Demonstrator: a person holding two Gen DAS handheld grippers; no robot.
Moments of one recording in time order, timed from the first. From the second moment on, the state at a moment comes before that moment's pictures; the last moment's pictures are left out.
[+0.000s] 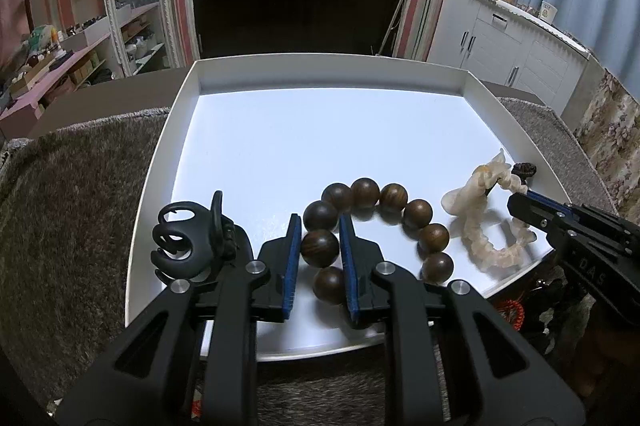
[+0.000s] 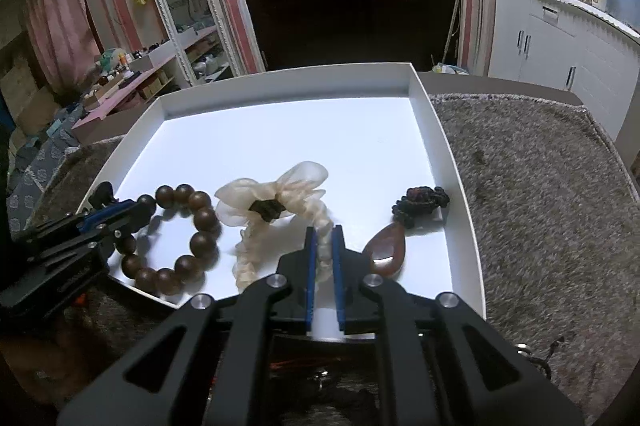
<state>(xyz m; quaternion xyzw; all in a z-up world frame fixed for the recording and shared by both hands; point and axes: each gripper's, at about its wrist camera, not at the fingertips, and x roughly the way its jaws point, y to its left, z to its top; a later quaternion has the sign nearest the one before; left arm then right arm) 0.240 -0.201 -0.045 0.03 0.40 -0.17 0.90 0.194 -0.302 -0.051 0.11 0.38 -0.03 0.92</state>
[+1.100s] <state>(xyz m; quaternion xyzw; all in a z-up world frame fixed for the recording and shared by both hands) 0.093 -0.057 -0.020 0.02 0.35 -0.10 0.93 0.012 -0.354 -0.041 0.13 0.35 -0.09 0.92</state>
